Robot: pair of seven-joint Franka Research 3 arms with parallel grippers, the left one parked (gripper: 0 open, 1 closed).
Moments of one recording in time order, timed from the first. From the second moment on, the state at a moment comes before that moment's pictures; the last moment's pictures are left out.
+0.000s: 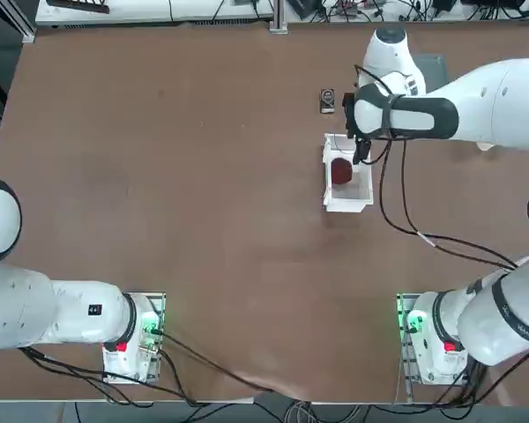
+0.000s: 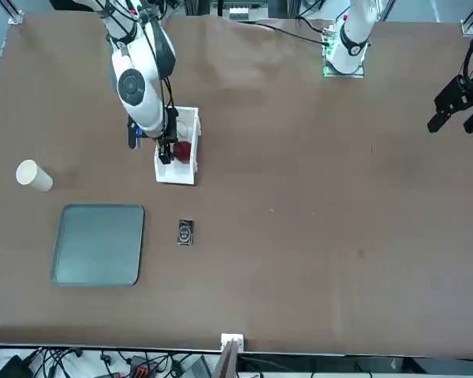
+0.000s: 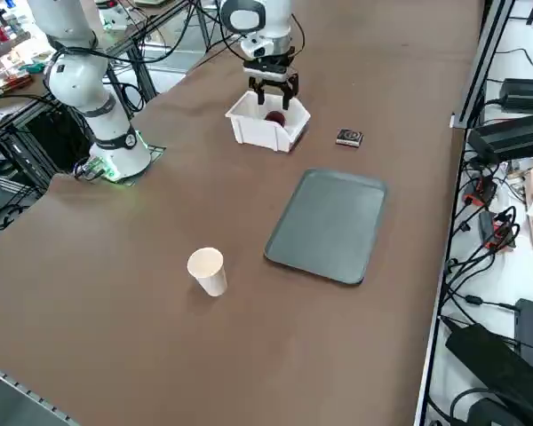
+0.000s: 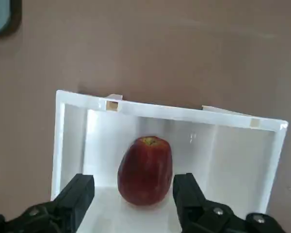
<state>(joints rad) 0.52 0.14 -0.01 -2.25 0.08 2.30 1.96</state>
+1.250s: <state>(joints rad) 0.56 0.21 -0.01 -2.32 0.14 2.47 1.97</state>
